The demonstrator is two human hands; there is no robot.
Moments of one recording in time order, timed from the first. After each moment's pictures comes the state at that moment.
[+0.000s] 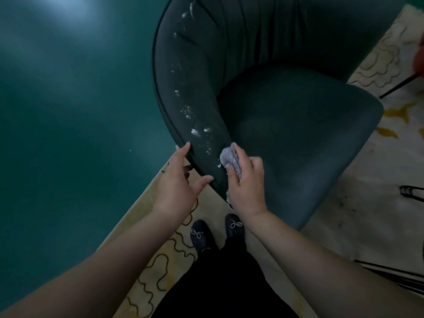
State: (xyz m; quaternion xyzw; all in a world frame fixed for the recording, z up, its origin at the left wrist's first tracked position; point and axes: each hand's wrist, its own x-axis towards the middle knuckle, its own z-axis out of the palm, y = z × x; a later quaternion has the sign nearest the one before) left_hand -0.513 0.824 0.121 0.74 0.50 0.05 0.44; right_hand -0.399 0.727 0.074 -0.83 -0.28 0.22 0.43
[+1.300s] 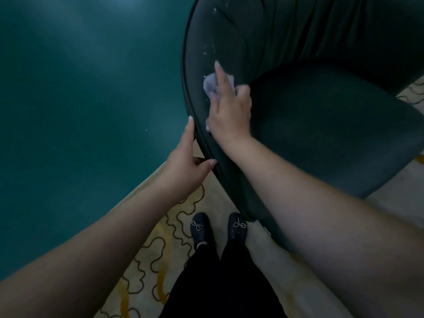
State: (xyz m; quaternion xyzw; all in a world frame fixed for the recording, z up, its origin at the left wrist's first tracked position) left_hand -0.505 0.859 0.114 0.70 0.51 0.02 0.50; right_hand -0.365 0.877 0.096 -0.82 -0.40 0.18 0.36
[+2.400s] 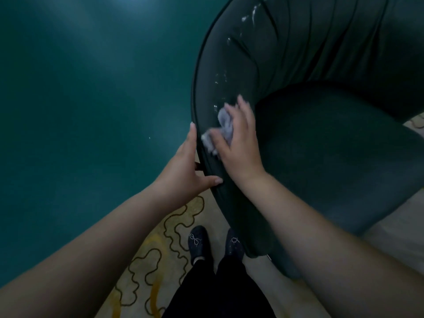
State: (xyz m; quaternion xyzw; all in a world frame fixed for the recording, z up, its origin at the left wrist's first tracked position) left_hand -0.492 0.908 0.119 0.74 0.49 -0.01 0.46; right_hand -0.349 0.879 0.086 -0.72 -0.45 0.26 0.46
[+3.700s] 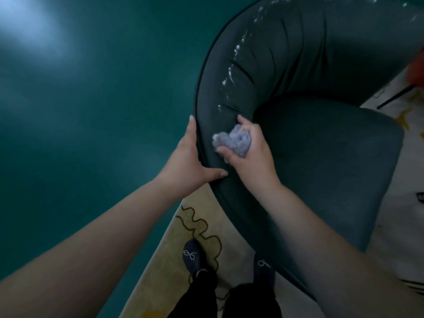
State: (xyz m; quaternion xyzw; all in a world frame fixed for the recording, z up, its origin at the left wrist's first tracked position) left_hand -0.433 1.093 0.129 0.82 0.32 -0.04 0.47; right_hand -0.326 0.975 0.092 -0.77 -0.25 0.22 0.53
